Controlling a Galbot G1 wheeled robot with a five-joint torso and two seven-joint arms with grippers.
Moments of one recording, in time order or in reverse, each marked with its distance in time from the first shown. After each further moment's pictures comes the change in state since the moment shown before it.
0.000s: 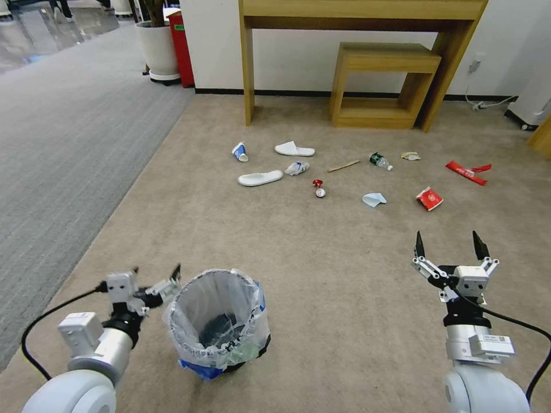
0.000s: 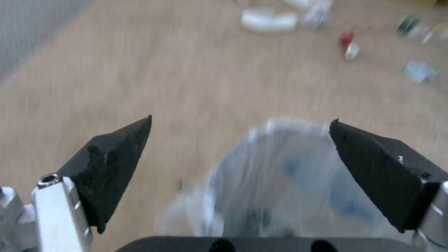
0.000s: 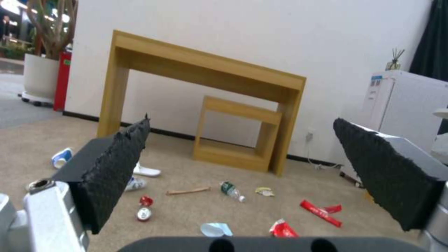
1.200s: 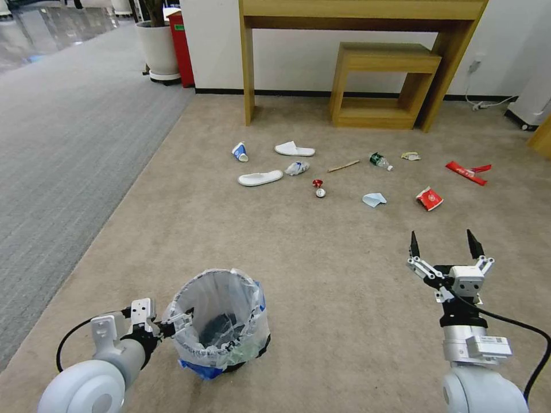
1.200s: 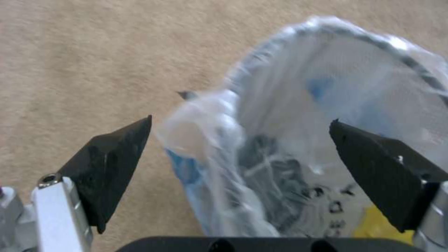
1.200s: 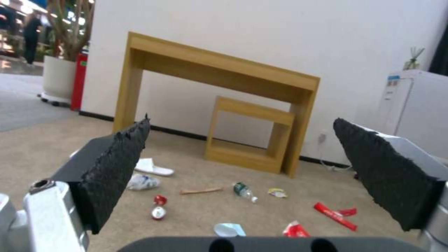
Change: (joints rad) left arm -0.046 0.074 0.015 0.089 -0.265 0.150 -0.171; right arm 0.003 -0.014 -0.046 -0.005 -0.005 0.002 -0.008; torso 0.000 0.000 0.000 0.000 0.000
